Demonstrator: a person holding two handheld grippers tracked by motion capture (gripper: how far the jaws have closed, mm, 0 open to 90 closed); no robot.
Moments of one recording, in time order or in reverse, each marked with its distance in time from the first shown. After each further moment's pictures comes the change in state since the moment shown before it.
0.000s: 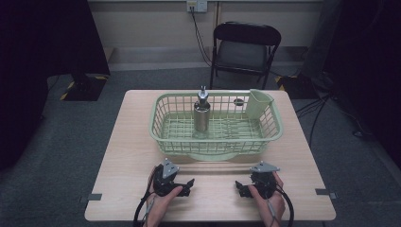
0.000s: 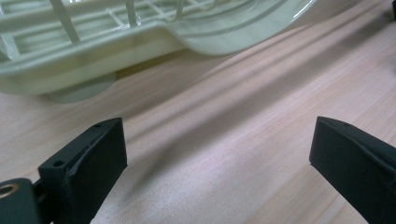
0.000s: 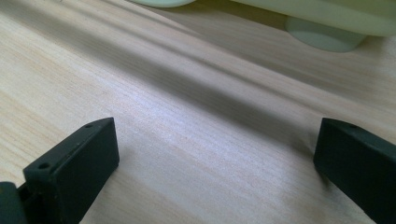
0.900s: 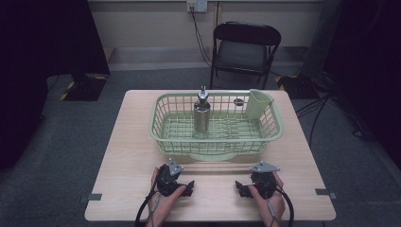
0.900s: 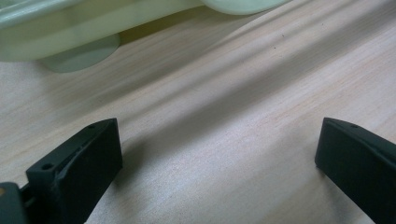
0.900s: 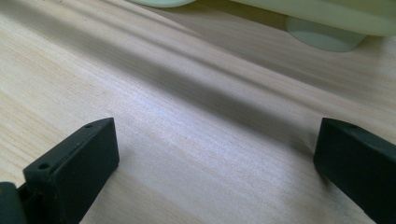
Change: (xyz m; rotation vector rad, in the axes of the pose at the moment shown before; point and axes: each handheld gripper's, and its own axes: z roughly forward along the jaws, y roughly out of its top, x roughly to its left) left arm -0.004 0.001 0.014 0.125 0.078 0.003; right arm 0.000 0.000 0.000 0.000 -0.001 0.002
